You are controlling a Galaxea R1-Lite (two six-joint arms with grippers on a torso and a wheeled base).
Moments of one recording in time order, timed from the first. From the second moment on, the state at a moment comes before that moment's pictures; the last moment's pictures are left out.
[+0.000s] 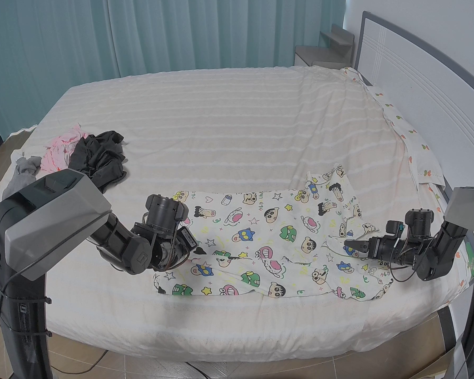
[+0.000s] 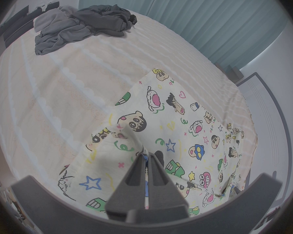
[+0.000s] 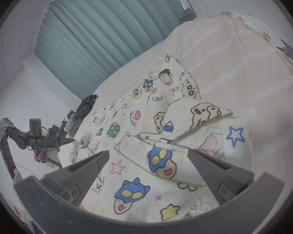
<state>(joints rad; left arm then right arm) -0.40 2.29 -1.11 -0.41 0.19 -0.90 -0.04 2.36 -0.74 -1.09 0.53 0.23</state>
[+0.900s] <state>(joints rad) -0.40 2.28 -1.09 -0.42 0.19 -0.90 -0.08 2.39 -0.70 -1.08 0.53 0.22</state>
